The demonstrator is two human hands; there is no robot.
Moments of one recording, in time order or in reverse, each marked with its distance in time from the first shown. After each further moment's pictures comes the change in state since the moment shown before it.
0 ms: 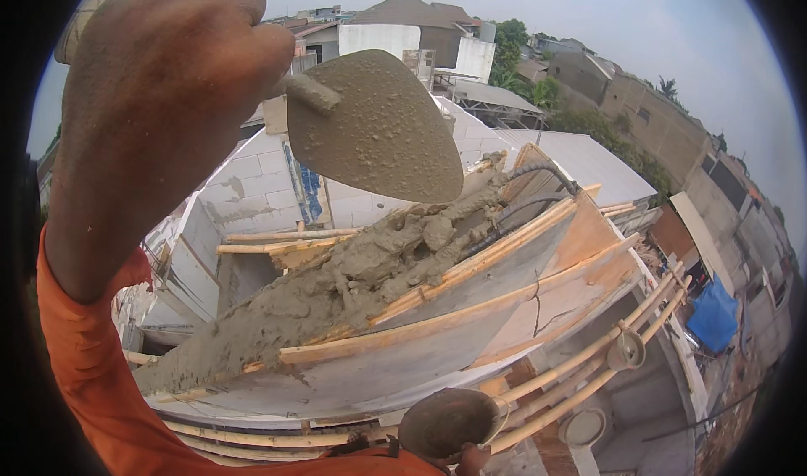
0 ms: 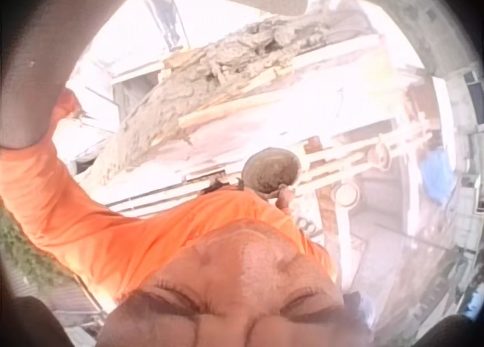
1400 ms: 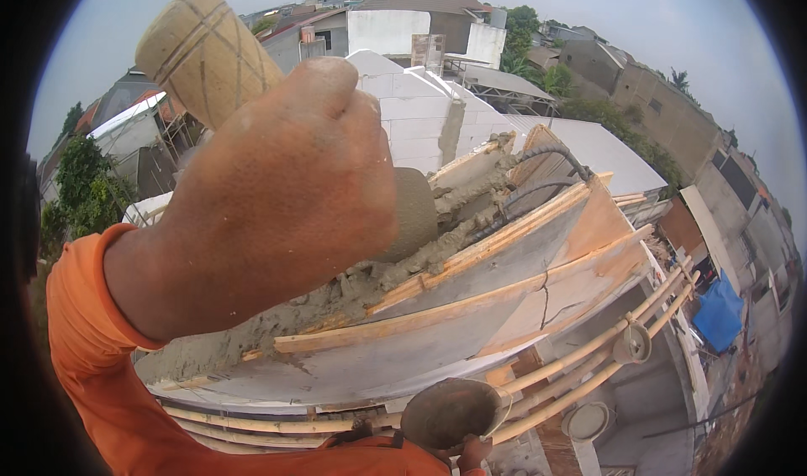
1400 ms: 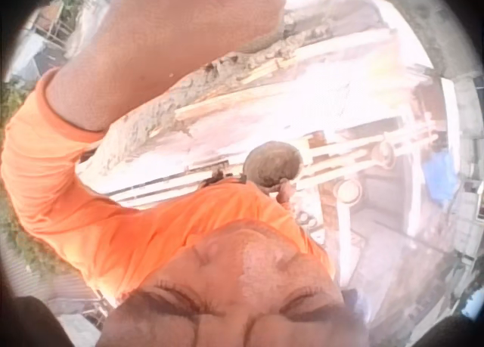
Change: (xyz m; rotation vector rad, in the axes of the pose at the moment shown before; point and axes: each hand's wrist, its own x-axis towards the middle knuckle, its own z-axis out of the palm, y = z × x) left_hand 0.006 0.073 0.003 0.056 -0.263 0.396; right_hand -0.014 -0.165 -0.079 1.007 0.310 0.732
